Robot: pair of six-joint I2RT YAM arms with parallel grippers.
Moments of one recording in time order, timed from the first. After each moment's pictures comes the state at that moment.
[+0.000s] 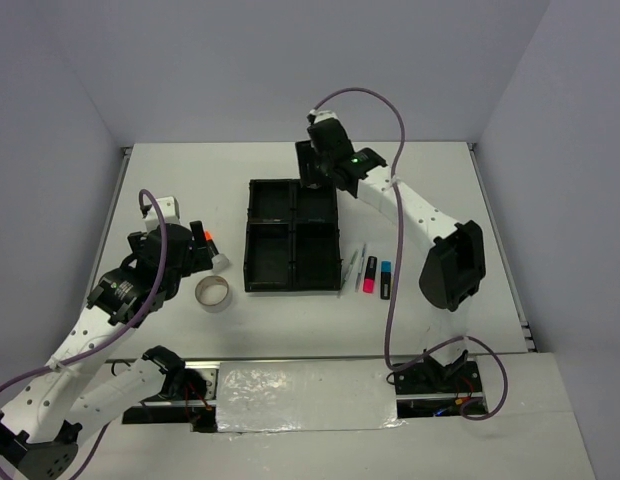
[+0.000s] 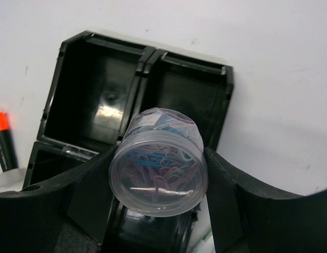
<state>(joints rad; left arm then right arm) -0.51 0.79 0.94 -0.85 -0.59 -0.50 0.59 1.88 1.80 -0.57 0.24 0.26</state>
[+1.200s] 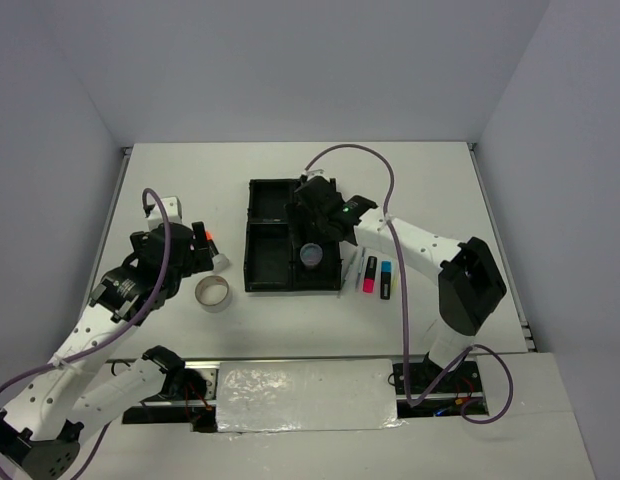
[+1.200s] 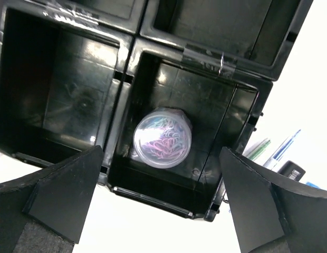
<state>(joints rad) -0.50 0.80 0.93 -0.85 -0.57 -0.48 0.77 1.71 1.37 -0.55 0.23 0.41</state>
